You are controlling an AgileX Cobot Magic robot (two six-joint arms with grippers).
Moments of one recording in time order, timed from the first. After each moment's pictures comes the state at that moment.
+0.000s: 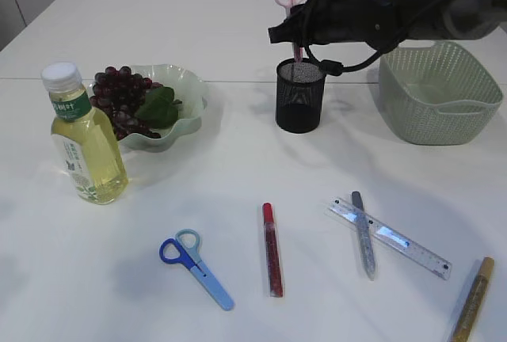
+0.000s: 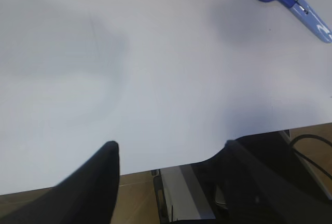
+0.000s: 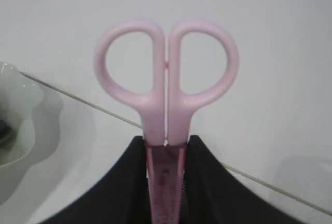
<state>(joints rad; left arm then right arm) -0.22 1.09 -0.87 -0.08 1.17 -0.12 0.31 2.13 -1.66 -0.32 0.04 0.19</state>
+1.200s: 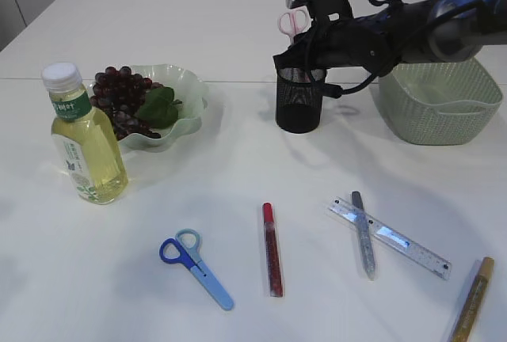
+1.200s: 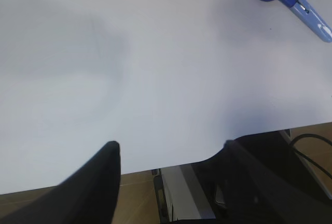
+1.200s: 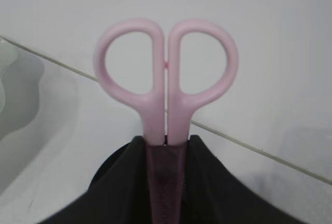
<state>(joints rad) -0.22 1.09 -0.87 -0.08 1.17 -0.12 0.29 2.21 -1.66 -0.34 0.02 0.19</state>
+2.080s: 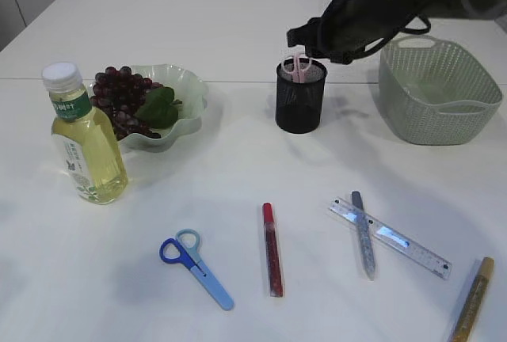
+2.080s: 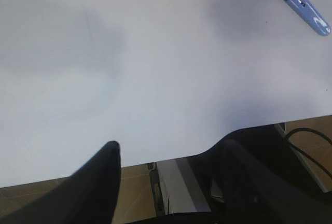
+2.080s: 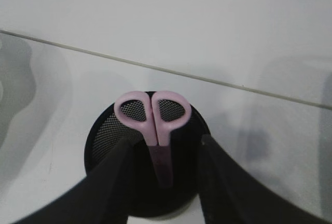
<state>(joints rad) -0.22 1.09 -0.87 -0.10 1.19 -0.12 0.29 2.12 -1.69 -0.16 0.34 0.20</state>
